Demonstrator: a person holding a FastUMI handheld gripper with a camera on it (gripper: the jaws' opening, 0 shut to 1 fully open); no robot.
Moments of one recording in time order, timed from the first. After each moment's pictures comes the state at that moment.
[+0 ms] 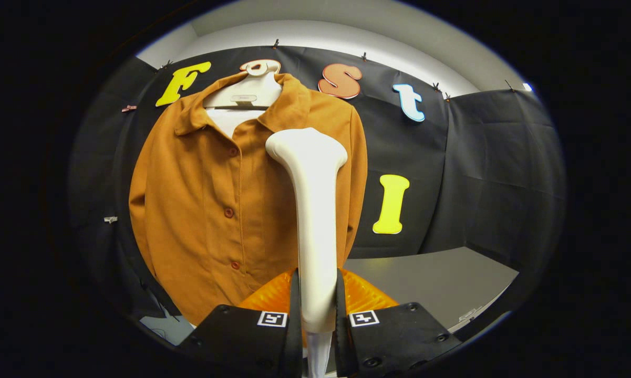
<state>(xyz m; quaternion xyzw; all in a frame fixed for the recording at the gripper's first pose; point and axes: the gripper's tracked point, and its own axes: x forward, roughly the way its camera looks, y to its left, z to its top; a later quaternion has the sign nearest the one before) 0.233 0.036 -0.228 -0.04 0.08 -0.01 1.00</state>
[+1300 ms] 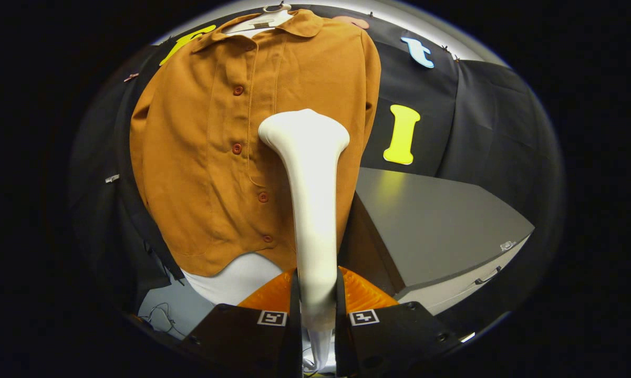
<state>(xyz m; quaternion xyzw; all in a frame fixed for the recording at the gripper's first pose) 0.170 0.038 -0.370 -0.05 0.24 0.00 0.97</state>
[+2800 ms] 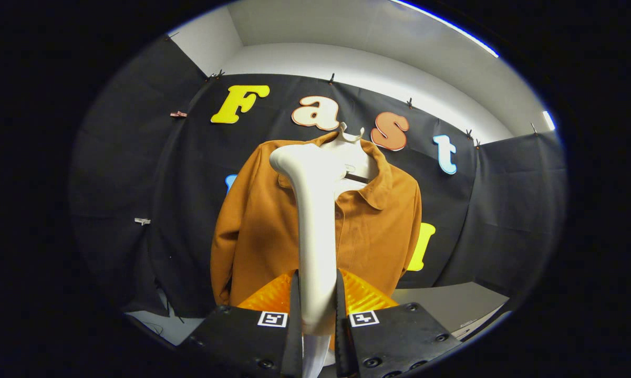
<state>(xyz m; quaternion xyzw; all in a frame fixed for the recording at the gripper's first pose) 0.154 0.190 -0.138 -0.11 -0.01 0.06 0.99</state>
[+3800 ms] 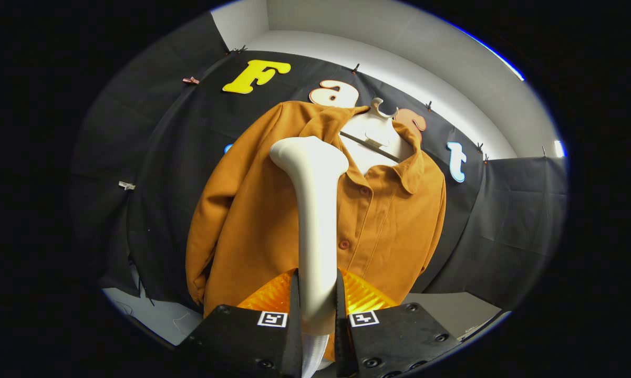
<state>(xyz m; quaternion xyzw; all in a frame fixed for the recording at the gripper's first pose) 0.209 0.205 -0.208 -0.17 0.00 0.04 0.98</state>
